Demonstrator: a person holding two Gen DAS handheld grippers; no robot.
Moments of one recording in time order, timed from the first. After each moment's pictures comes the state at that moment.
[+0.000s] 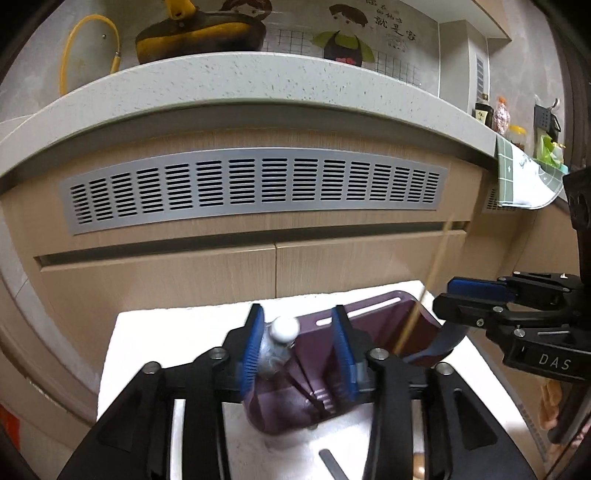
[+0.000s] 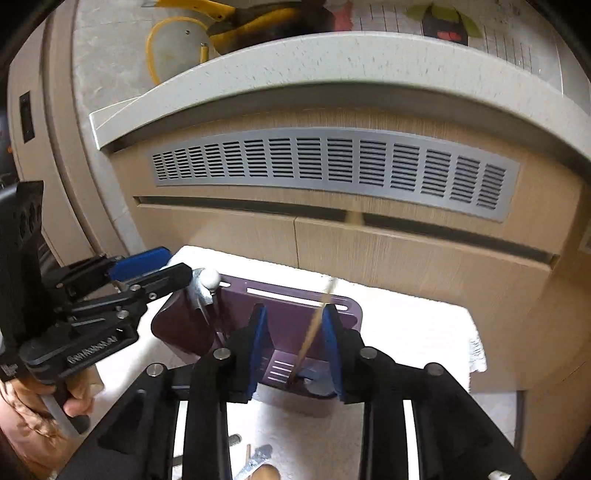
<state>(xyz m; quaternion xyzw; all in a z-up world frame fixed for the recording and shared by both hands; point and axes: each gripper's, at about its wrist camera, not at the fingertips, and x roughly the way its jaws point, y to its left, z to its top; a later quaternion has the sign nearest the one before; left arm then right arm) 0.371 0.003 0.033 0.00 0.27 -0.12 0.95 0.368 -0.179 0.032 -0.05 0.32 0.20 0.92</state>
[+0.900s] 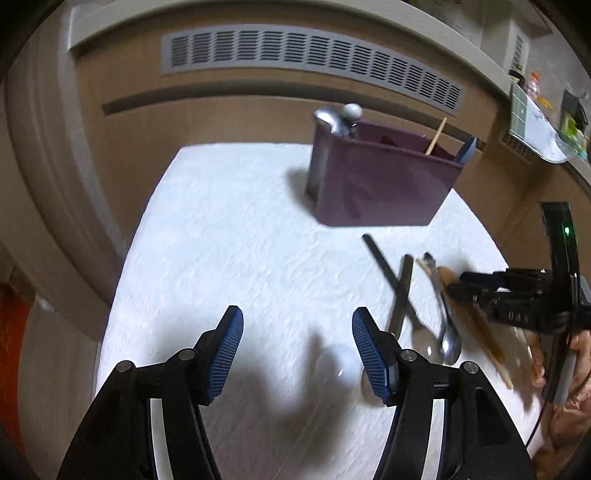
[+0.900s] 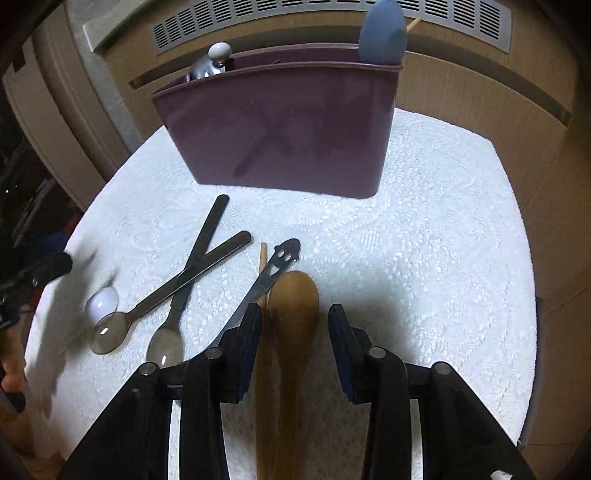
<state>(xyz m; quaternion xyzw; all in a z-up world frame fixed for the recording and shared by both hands) 0.222 0.074 -0.060 -0.05 0.41 -0.07 0.91 0.285 -0.182 -0.104 -0.05 0.48 0.19 0.85</state>
